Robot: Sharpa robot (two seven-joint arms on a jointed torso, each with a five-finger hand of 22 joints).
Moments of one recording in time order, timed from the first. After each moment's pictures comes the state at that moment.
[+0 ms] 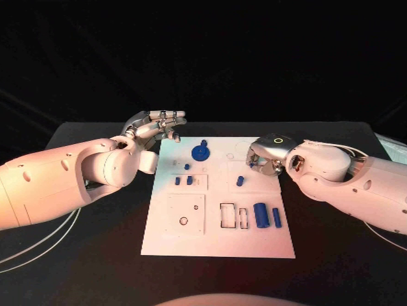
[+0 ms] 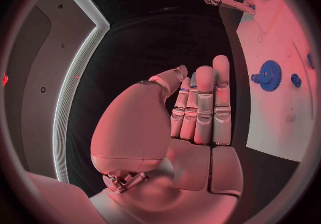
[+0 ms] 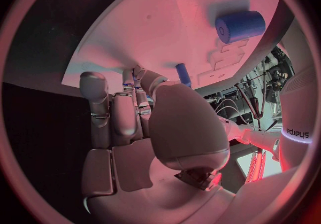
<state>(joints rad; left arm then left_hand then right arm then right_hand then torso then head) 1.20 -0.89 -0.02 1.51 0.05 -0.31 0.35 1.38 -0.14 0.49 0.00 0.11 1.03 0.18 0.08 0.07 1.12 0.11 0.18 0.09 1.21 0.02 0.91 0.65 0.16 1.16 0.12 0.64 0.79 1.20 -0.72 -0.05 1.43 -1.86 -0.14 -0.12 1.39 -0.04 0.43 0.00 0.05 1.17 0.09 0.09 0.09 1.22 0.03 0.12 0.07 1.47 -0.04 1.24 1.16 0.15 1.28 0.06 1.08 0.72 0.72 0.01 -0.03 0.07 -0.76</state>
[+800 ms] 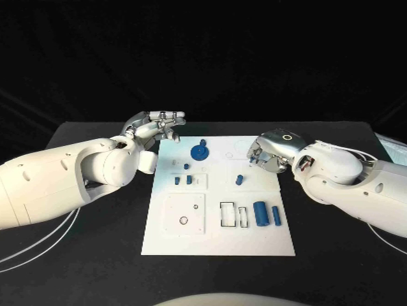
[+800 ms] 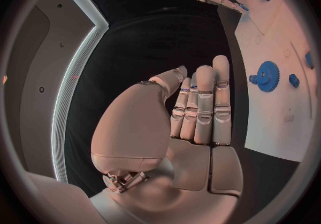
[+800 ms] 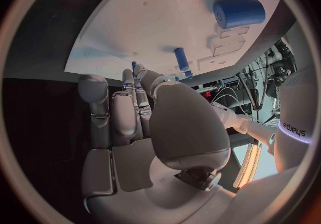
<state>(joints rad) 1.20 -0.89 -0.02 1.50 0.05 -0.30 0.34 1.37 -0.13 0.49 0.00 0.11 1.02 0.19 0.08 0.07 1.10 0.12 0.18 0.09 1.21 0.03 0.91 0.64 0.16 1.16 0.12 0.63 0.78 1.20 -0.78 -0.04 1.48 -1.82 -0.30 -0.12 1.38 -0.04 0.44 -0.01 0.05 1.18 0.10 0.09 0.10 1.23 0.04 0.11 0.07 1.47 -0.04 1.24 1.16 0.15 1.30 0.06 1.09 0.74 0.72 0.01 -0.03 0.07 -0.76</state>
